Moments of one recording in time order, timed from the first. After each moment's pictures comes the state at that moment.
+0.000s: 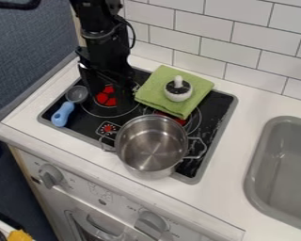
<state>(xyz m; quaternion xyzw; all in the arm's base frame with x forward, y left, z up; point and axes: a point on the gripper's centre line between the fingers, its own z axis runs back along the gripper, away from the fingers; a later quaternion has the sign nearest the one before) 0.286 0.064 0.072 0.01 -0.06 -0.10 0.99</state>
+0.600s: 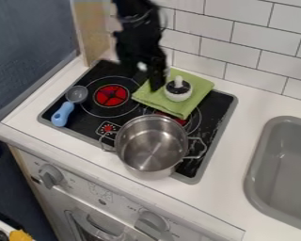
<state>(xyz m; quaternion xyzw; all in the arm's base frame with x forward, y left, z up) 0.350 0.036 0.075 -0.01 -0.09 -0.16 0.98</state>
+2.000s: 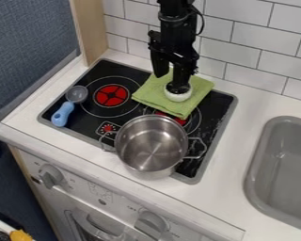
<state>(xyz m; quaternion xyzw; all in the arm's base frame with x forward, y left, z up) 0.388 0.015 0.050 0.00 -0.04 -0.19 0.98</state>
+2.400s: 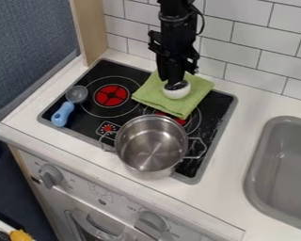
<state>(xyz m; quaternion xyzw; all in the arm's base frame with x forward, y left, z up) 0.389 0.015 0.050 0.00 -0.04 -0.19 0.98</state>
